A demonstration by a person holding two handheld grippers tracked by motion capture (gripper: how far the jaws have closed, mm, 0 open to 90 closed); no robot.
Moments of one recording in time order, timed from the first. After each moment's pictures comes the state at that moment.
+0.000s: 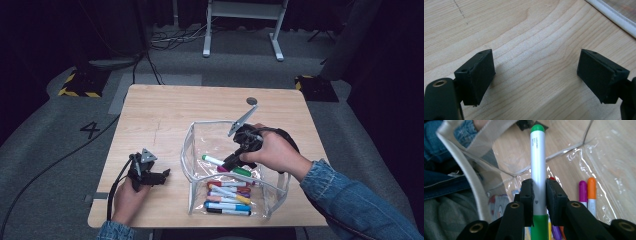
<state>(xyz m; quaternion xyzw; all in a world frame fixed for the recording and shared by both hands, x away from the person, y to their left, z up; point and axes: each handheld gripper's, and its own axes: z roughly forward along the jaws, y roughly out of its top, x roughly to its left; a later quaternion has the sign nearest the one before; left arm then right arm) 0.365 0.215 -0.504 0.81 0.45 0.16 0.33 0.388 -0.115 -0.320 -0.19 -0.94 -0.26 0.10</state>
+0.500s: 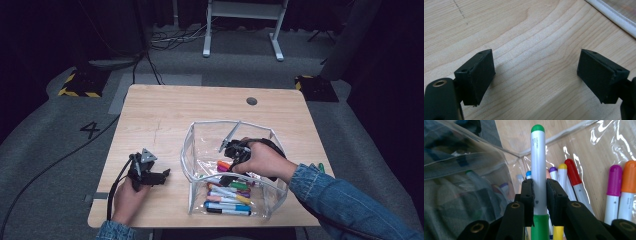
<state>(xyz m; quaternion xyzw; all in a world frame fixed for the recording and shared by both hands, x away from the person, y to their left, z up) 0.365 0.215 -0.504 0.81 0.45 0.16 0.33 0.391 -0.100 -0.375 -0.17 -0.95 -0.19 0.17</state>
